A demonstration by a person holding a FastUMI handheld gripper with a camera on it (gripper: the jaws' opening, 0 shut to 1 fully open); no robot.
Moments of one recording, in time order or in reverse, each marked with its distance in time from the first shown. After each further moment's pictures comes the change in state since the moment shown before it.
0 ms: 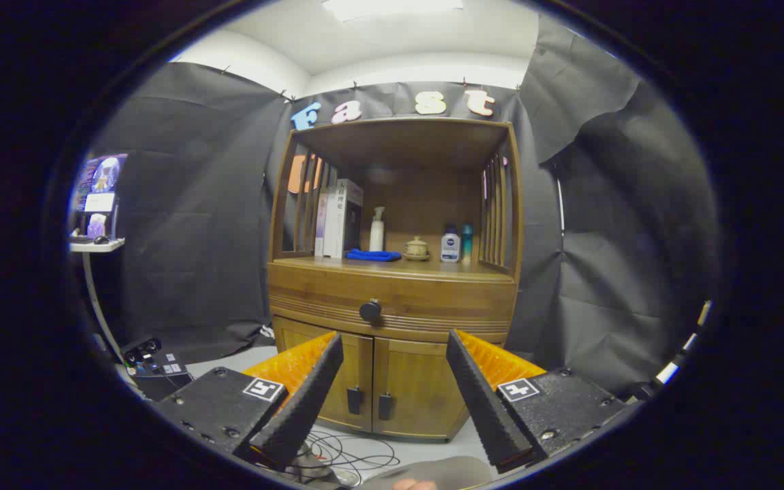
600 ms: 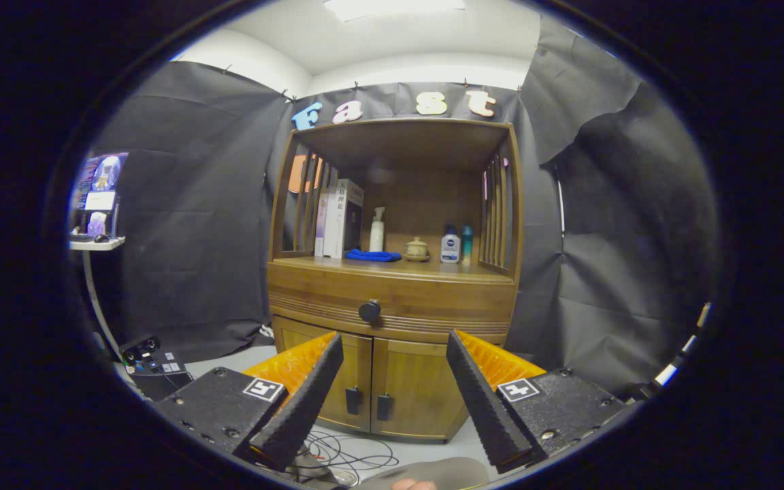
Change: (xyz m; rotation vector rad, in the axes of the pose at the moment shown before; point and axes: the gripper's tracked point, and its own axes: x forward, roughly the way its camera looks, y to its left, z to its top) arm 0.001 0.000 -0.001 0.002 0.003 0.000
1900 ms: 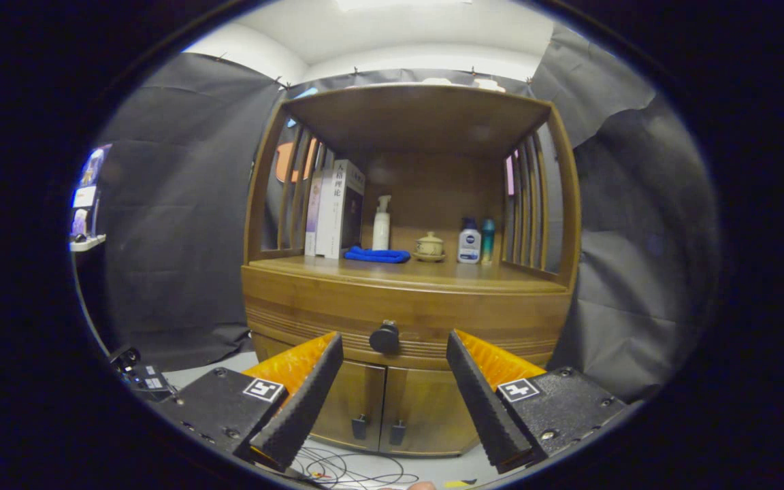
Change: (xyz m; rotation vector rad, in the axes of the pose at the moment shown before) arm 0.153 0.042 0.003 0.002 0.040 -0.036
